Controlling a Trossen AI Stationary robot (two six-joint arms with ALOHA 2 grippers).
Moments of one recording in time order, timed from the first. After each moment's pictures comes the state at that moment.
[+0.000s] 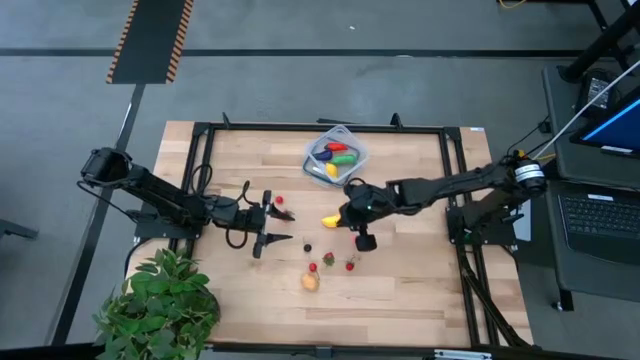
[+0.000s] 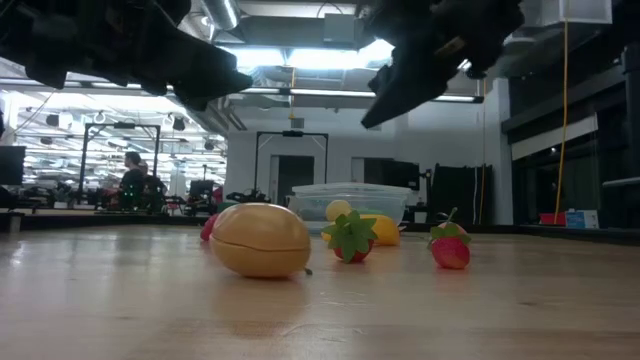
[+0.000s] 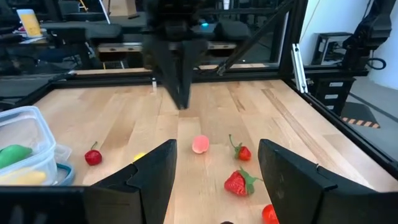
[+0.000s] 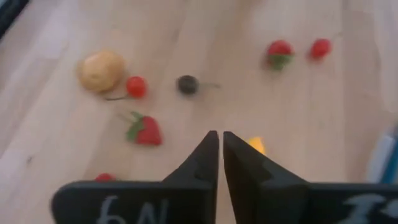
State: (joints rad) left arm -0.22 1.21 0.29 0.79 -0.17 -0.02; right arm 0.07 1.55 1.01 -0.24 -0.07 -0.14
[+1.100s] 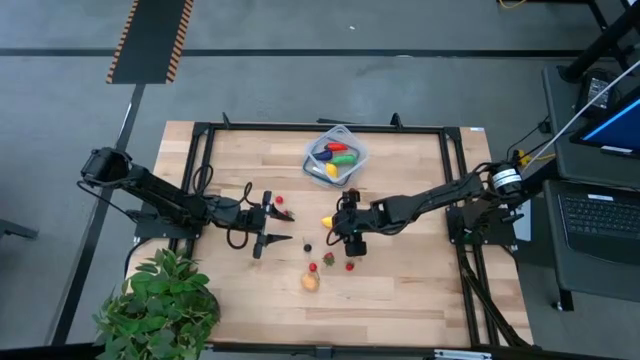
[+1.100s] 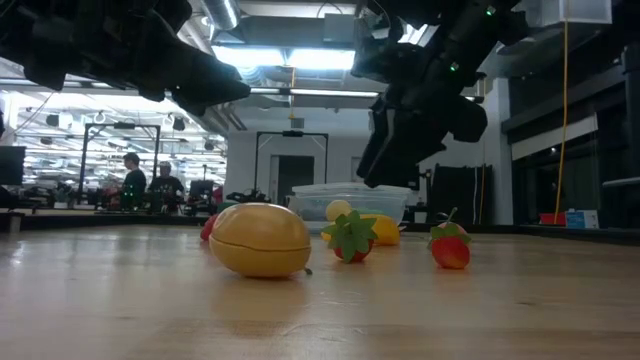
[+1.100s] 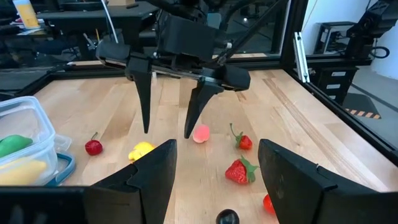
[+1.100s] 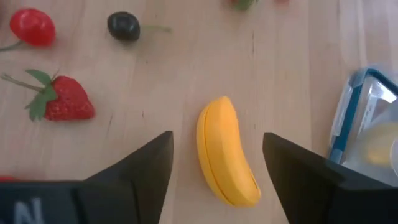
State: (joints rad) left arm -0.22 1.22 0.29 0.75 -0.17 -0.02; right arm 0.17 1.73 1.06 -0.30 0.29 -0.08
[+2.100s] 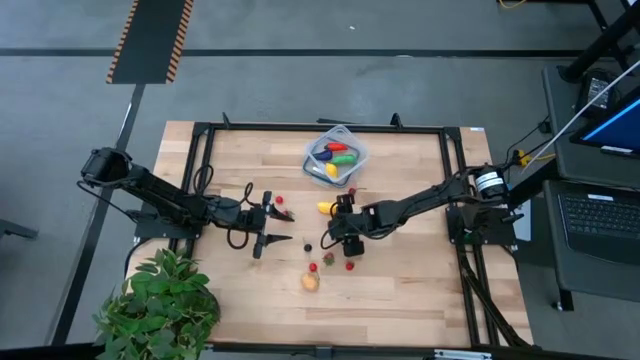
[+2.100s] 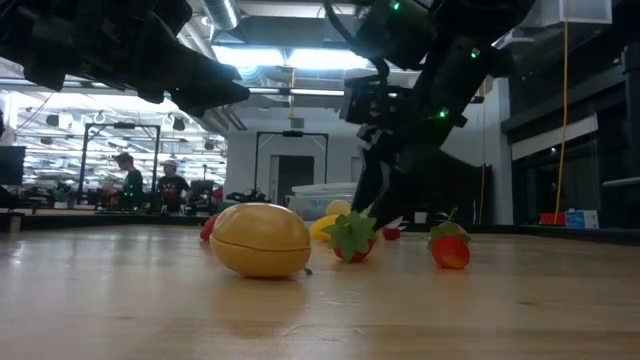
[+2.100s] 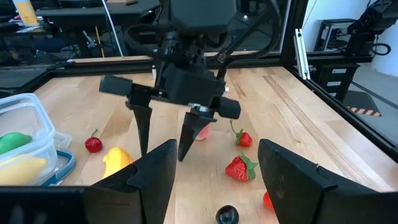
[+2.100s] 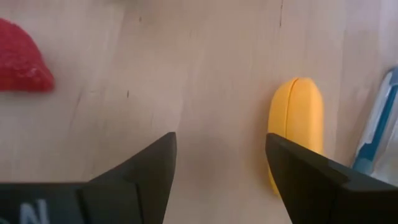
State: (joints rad) left arm -0.22 1.22 0.29 0.73 -0.17 -0.02; right arm 0.16 1.86 1.06 -0.24 0.32 -0.20
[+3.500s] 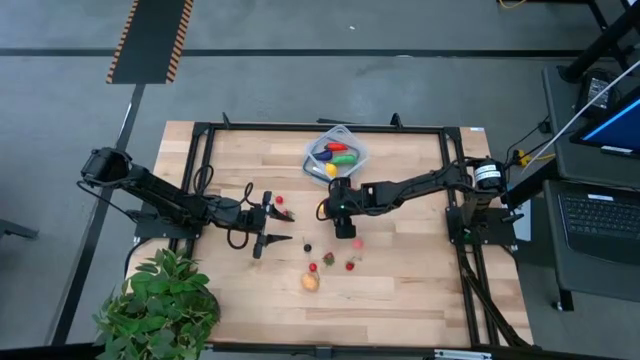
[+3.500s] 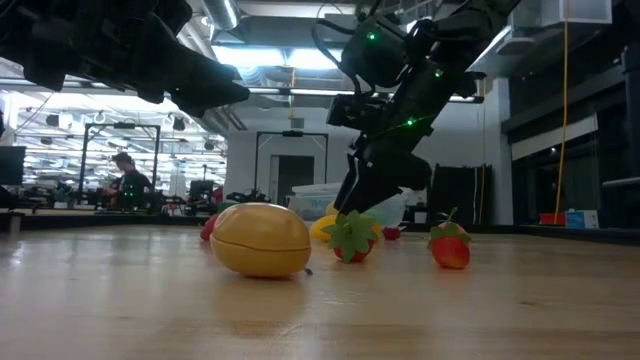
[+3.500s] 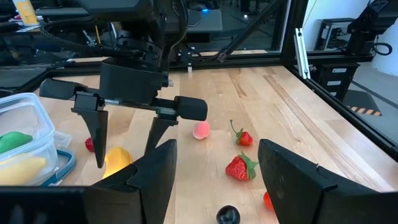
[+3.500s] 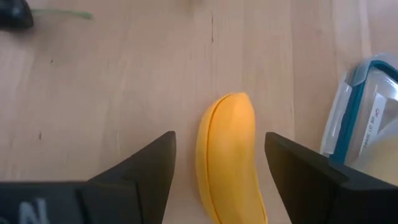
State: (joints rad) left arm -0.22 1.22 0.29 0.73 -0.17 -0.02; right arm -0.02 1.86 1.06 -0.13 0.18 -0.22
